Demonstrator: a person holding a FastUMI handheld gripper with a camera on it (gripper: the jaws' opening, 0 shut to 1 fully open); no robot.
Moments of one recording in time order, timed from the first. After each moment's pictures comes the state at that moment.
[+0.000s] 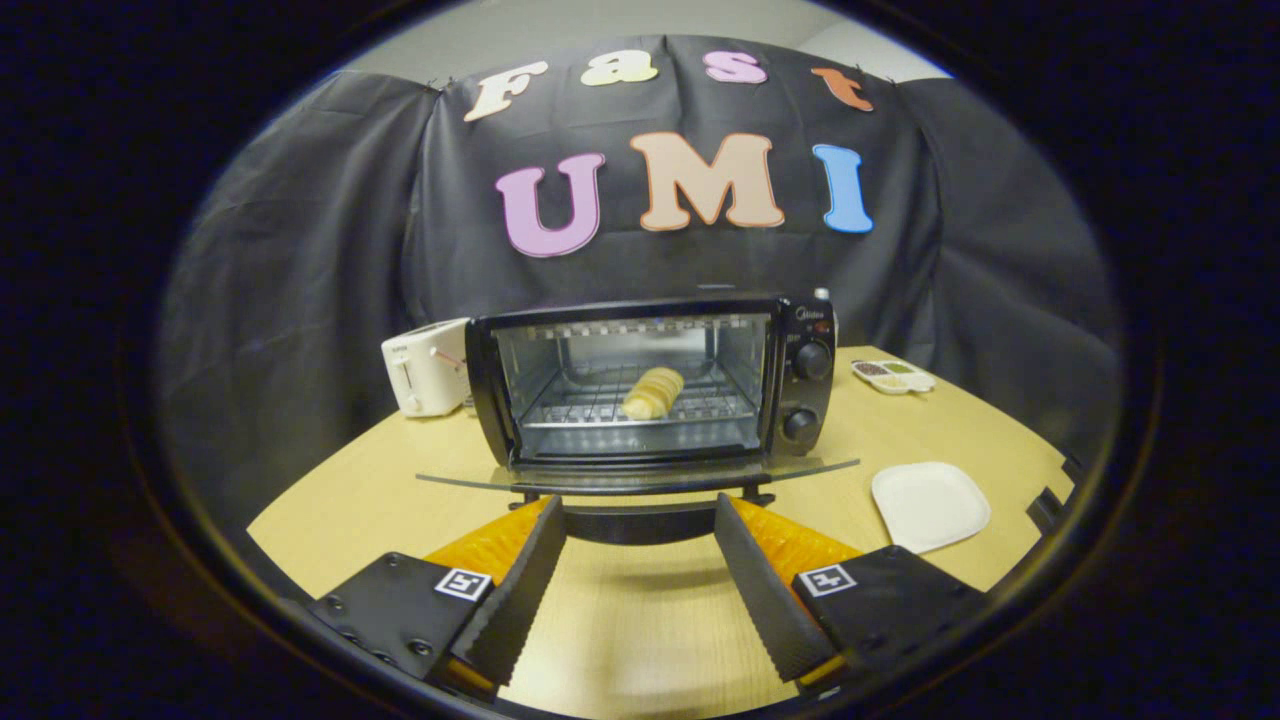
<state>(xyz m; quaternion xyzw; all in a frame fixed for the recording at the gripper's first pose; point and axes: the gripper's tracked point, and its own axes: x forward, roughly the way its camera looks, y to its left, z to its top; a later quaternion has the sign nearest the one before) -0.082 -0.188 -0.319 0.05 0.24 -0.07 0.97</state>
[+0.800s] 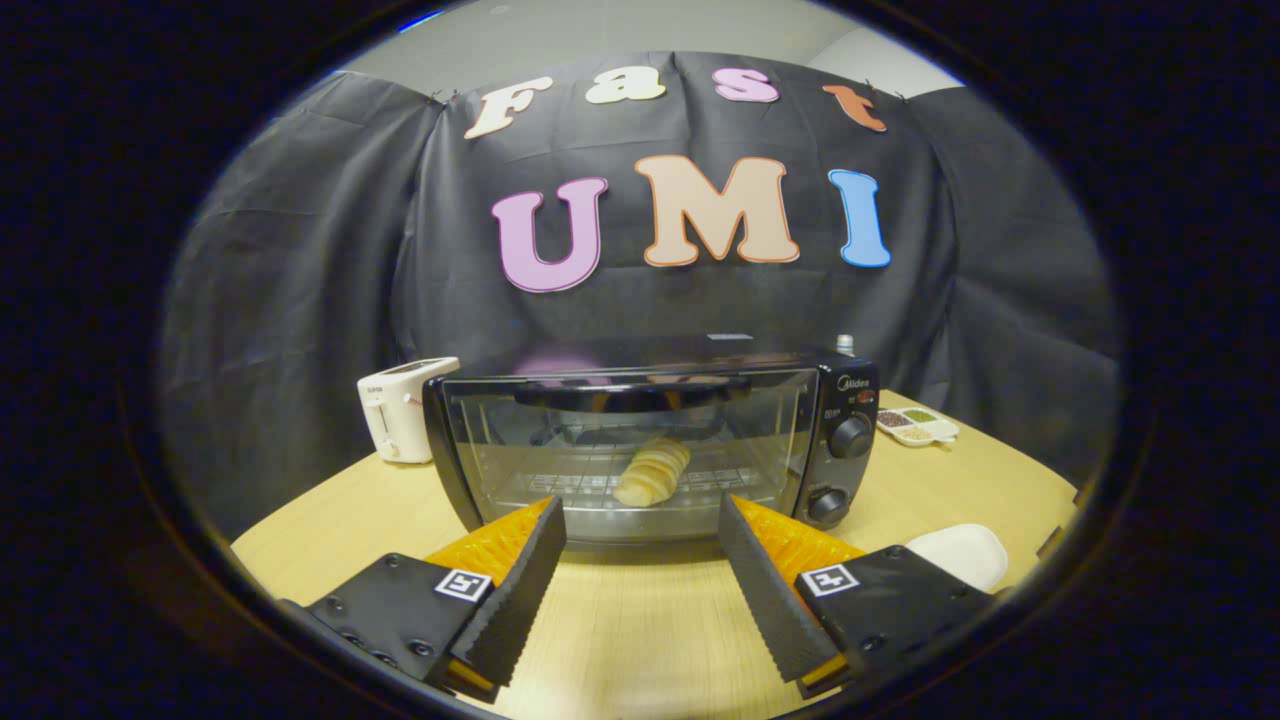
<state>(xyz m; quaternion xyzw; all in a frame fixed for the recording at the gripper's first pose) 0.000 -0.200 -0.317 0.04 0.19 -0.07 0.98</state>
